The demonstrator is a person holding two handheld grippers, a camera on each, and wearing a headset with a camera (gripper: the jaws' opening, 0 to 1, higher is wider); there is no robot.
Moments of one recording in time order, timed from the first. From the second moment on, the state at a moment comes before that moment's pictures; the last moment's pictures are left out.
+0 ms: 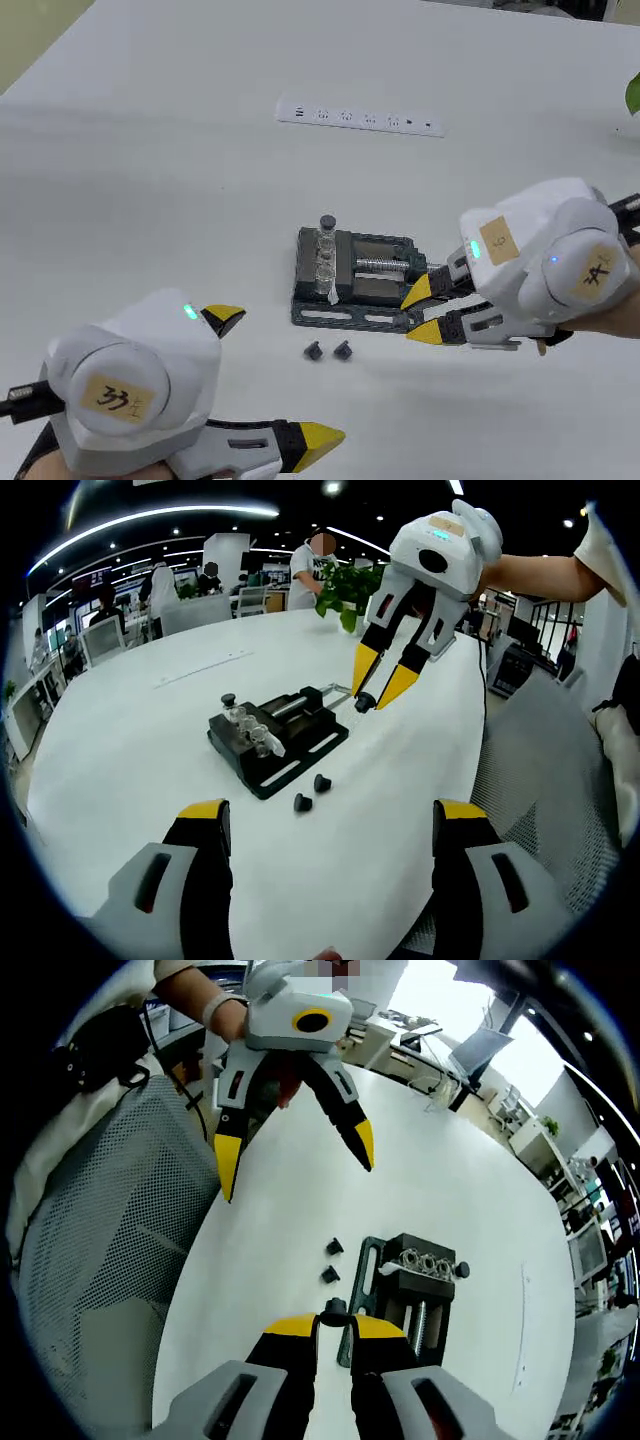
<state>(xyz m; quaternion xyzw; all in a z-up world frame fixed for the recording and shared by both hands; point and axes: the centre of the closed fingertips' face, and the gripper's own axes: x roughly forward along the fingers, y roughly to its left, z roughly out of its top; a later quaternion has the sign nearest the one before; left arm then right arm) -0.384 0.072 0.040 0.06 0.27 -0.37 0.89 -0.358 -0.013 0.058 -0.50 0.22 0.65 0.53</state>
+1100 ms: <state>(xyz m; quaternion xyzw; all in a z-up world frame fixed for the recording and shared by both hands) -0.369 -0.008 0.075 0.15 0.23 -0.50 0.82 -0.383 -0.003 0.073 -0.55 0.27 0.69 0.39</state>
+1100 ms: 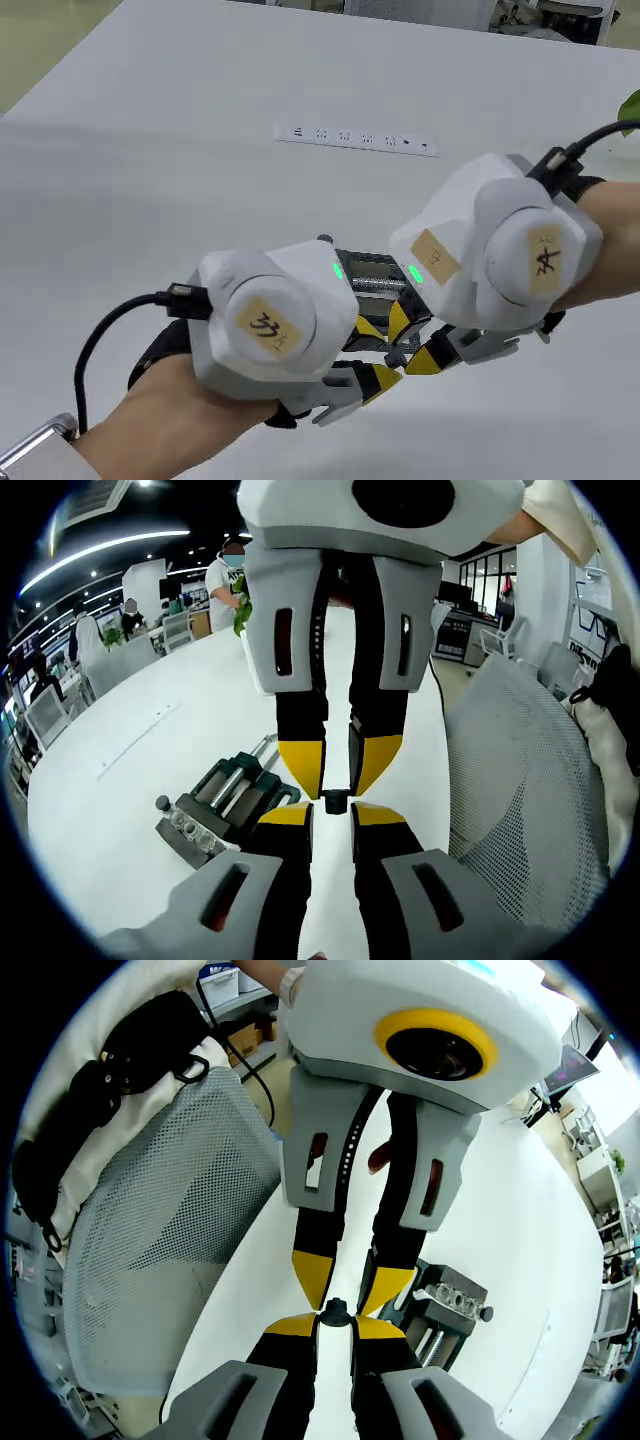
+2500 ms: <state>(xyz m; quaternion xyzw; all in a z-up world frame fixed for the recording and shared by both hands) -0.369 -0.003 0.079 0.13 0.22 -0.49 0.83 -0.380 0.001 0.084 -0.48 0.28 0.71 0.44</state>
